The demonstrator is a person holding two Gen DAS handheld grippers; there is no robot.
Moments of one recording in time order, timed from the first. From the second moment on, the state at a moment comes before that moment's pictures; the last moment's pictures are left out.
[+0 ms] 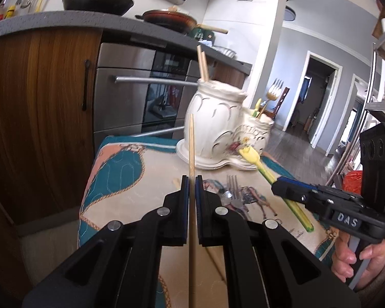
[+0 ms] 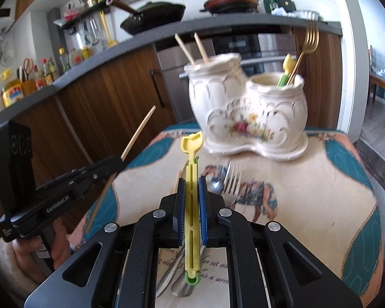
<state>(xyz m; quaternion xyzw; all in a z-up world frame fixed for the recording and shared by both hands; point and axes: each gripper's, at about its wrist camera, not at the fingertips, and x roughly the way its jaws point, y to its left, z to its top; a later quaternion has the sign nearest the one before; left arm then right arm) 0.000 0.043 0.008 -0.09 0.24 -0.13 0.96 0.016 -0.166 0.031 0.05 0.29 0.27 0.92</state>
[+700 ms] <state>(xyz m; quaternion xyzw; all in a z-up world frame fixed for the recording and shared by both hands) 0.131 0.015 0.128 -0.14 0.11 -0.25 0.95 0.124 -0.228 0.108 0.16 0.16 0.26 0.94</state>
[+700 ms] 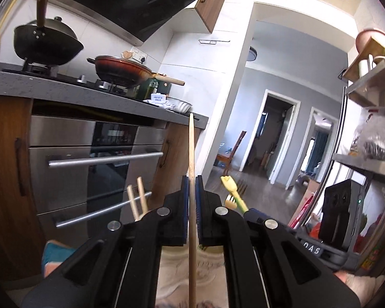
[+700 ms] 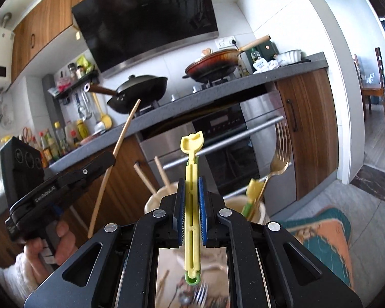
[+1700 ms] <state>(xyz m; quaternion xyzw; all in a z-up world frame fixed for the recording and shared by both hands) 0.167 -0.027 0.099 -0.03 0.08 -0.19 0.98 0.180 -0.213 0.078 0.17 0.15 0.22 0.95</state>
